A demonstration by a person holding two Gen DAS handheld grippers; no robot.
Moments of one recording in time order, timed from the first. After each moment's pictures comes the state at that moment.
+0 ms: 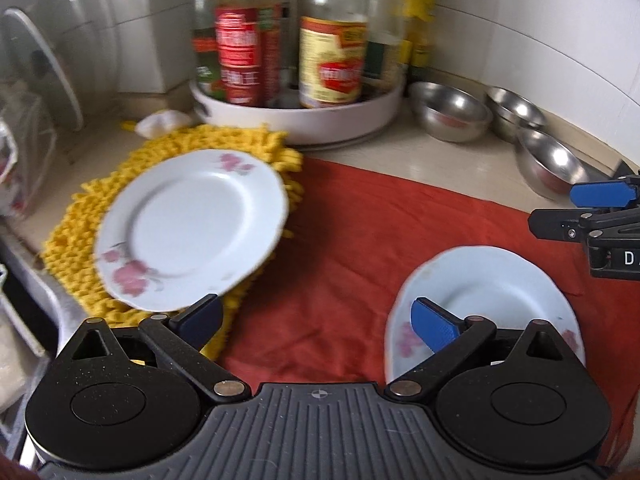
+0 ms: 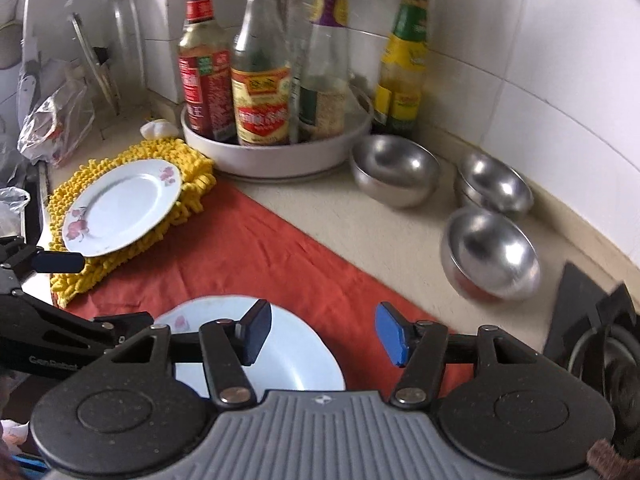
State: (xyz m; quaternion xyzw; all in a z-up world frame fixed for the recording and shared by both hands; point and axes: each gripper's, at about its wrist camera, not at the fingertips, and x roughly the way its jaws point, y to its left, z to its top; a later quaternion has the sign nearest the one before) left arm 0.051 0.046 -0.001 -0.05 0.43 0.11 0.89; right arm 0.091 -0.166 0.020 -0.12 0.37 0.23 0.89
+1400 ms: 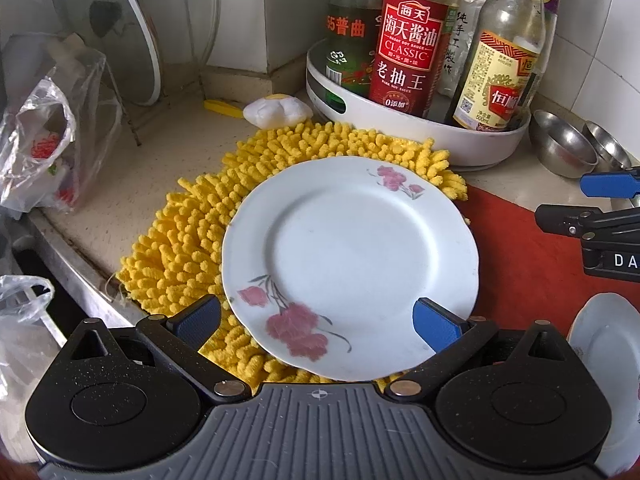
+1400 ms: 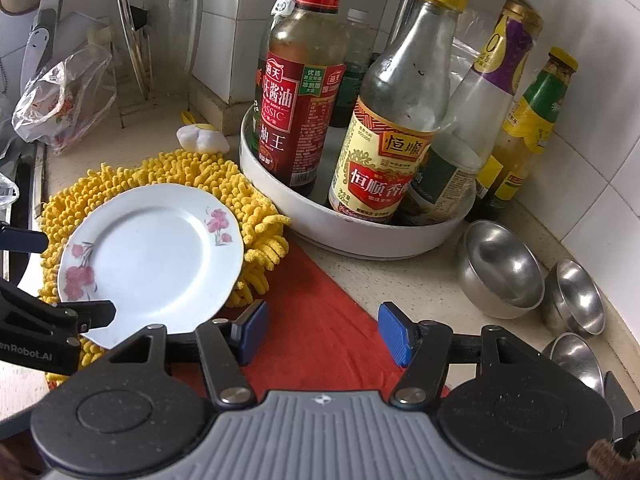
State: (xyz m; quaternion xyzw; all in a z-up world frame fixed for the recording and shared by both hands) left arm 0.064 0.174 -0.008 -0.08 0.45 0.15 0.88; right arm 0.135 -0.022 0.011 -0.20 0.36 0.25 0.88
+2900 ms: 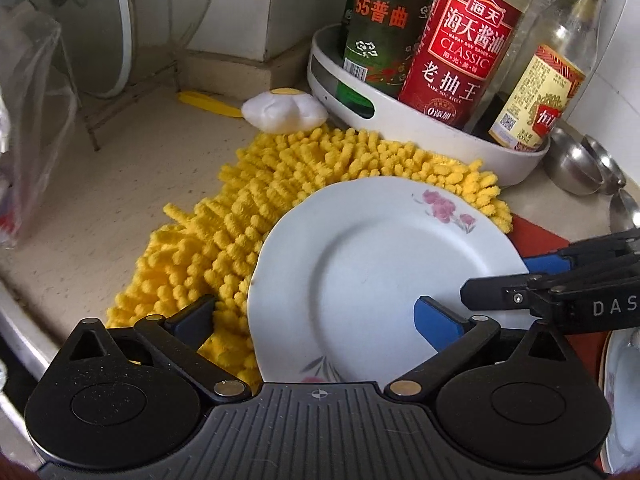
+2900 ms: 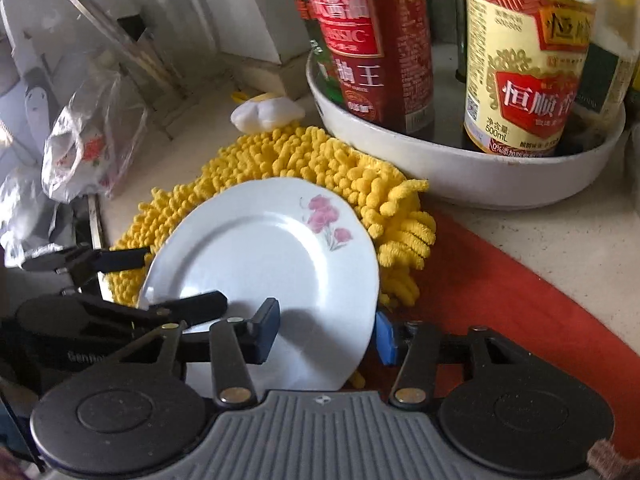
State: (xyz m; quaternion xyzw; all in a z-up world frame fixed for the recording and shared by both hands) left arm 0.104 0.245 -0.041 -0.11 0.44 0.07 0.89; right arm 0.180 0.033 -0.041 -0.01 0.49 0.34 0.80
